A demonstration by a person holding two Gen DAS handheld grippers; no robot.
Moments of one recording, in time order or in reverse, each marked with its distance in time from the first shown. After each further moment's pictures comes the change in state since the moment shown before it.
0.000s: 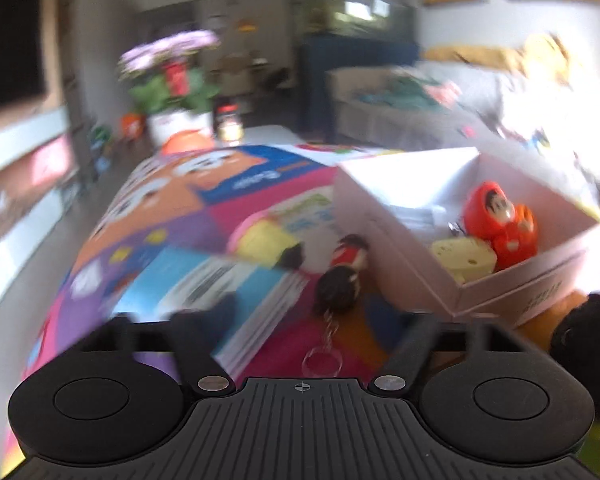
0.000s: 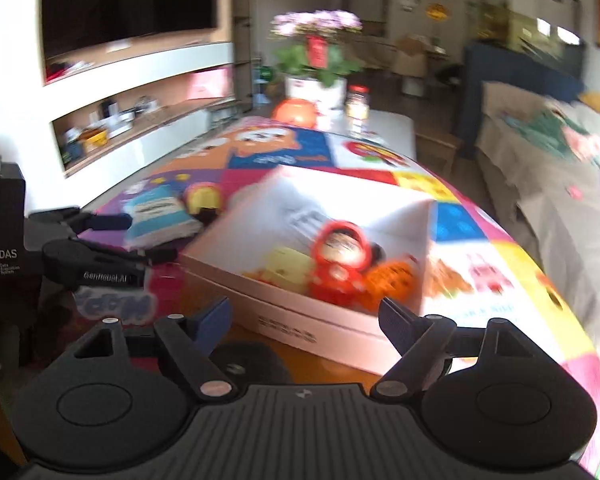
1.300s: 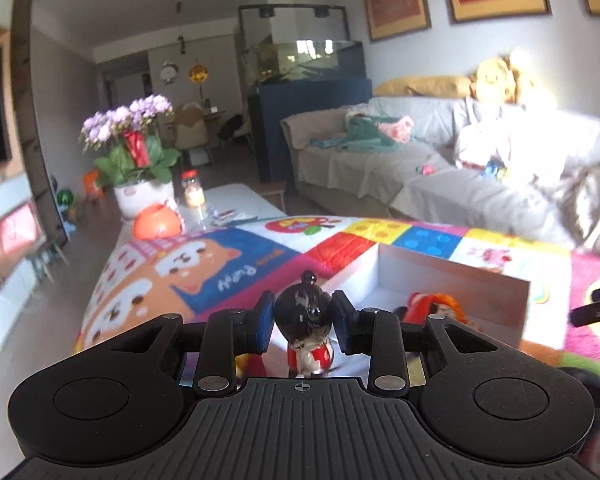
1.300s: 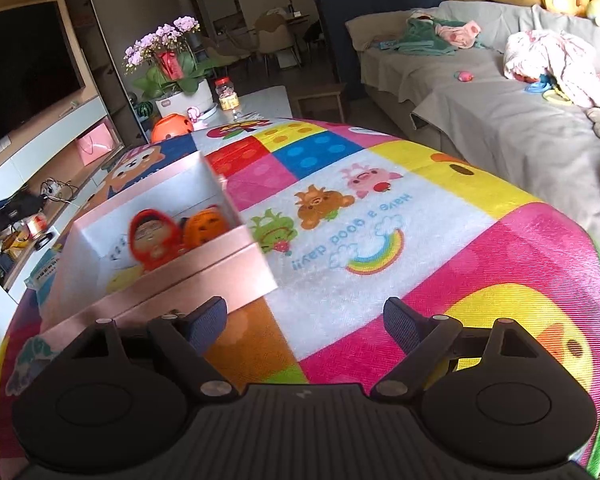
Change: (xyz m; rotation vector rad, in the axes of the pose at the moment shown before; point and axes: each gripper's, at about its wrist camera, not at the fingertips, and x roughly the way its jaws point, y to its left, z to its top) left arm -0.048 0.024 0.060 0.055 -0.142 -0.098; right arm 0.014 -0.078 -0.052 0.426 0.015 -0.156
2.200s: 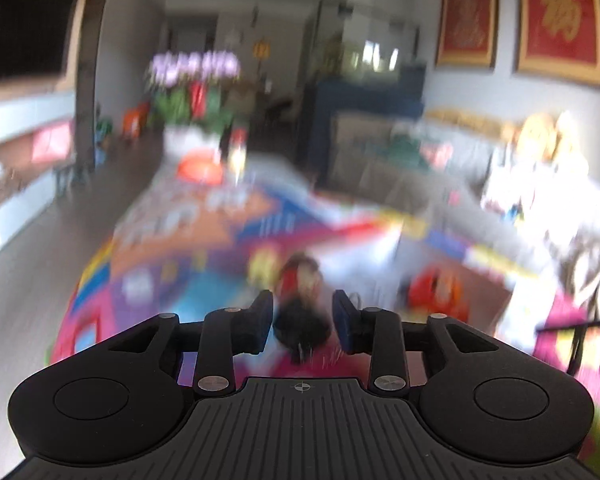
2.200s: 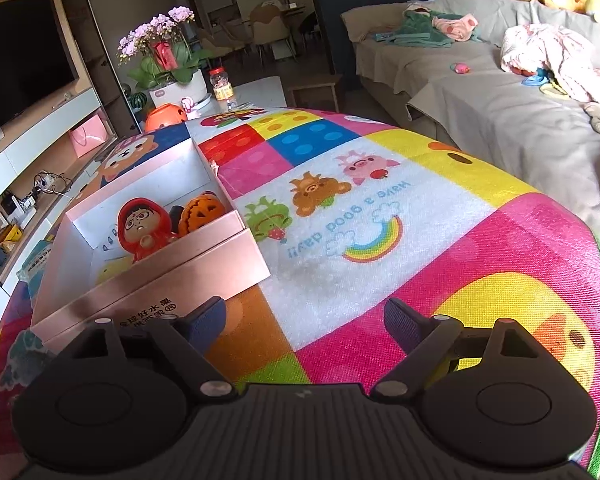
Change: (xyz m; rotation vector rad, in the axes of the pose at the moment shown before) left arm -0.065 0.027 -0.064 -0.266 0.063 0.042; right arm 0.008 0.004 -0.004 0.002 0.033 -0.010
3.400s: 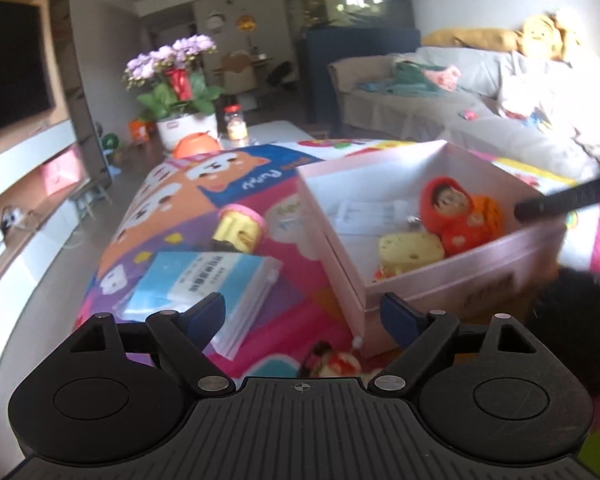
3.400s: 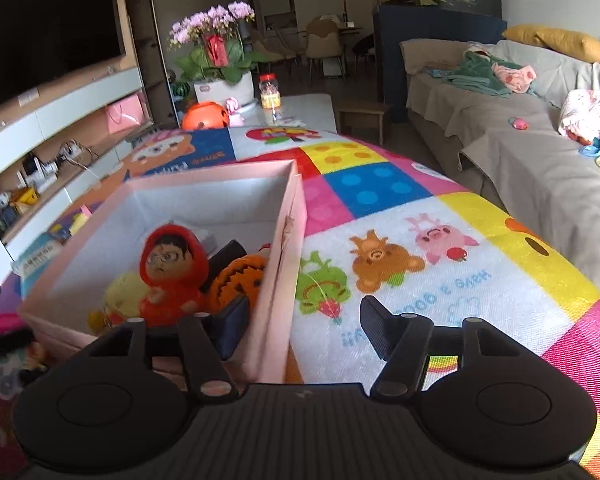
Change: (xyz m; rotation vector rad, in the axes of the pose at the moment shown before) left arm 0.062 -0.068 -0.016 0.222 0.080 0.131; right arm 0.055 0.043 0.038 -0.197 -0.046 0.040
